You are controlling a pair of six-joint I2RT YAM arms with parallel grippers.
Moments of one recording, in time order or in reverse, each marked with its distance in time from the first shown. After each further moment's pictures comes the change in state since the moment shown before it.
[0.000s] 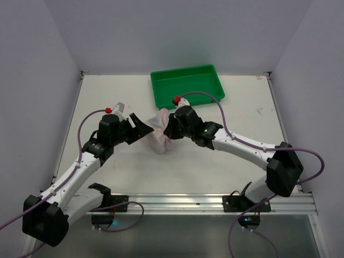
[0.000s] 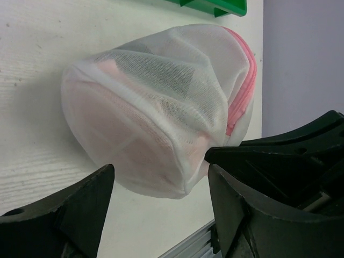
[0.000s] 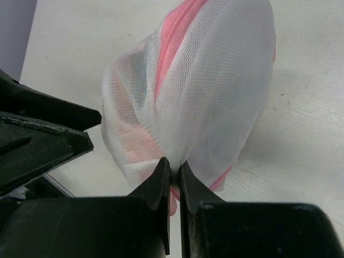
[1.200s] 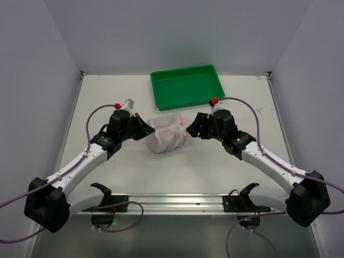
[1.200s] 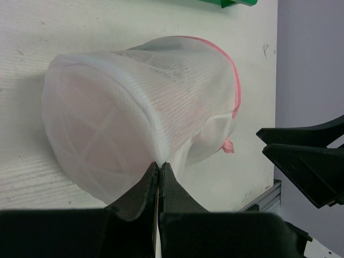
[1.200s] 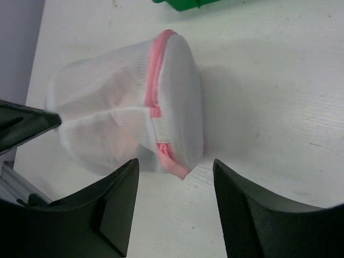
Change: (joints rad) left arm -0.100 0.139 0.068 0.034 -0.091 0.010; right arm -0.291 -0.351 -0.346 0.081 -0.123 0.008
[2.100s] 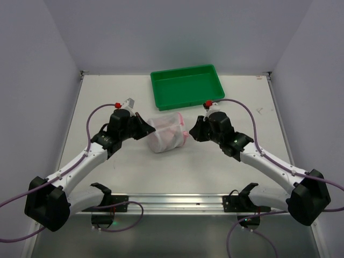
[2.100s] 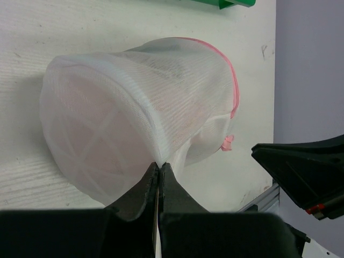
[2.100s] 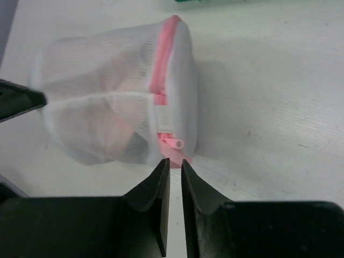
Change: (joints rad) left arm 0.000 0.010 0.012 0.001 0.002 -0.002; right arm 0.058 0.012 0.006 -0.024 0.074 -0.098
